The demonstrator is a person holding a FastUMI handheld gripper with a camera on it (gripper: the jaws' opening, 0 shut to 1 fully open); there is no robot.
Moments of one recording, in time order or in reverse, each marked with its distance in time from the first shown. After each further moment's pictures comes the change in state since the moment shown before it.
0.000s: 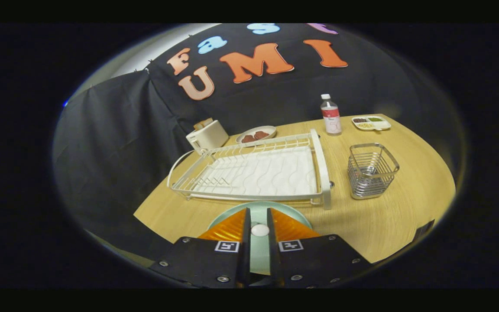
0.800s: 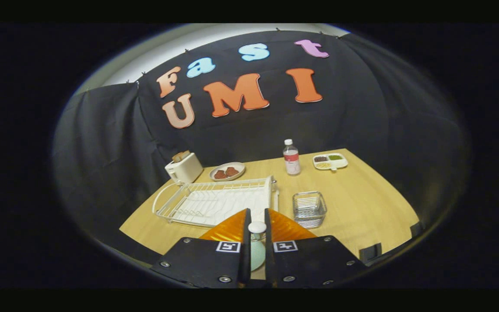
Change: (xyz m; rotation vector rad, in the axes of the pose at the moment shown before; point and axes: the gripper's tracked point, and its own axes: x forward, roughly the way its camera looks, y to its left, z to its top) arm -0.072 -0.030 0.104 -0.008 -0.245 -0.142
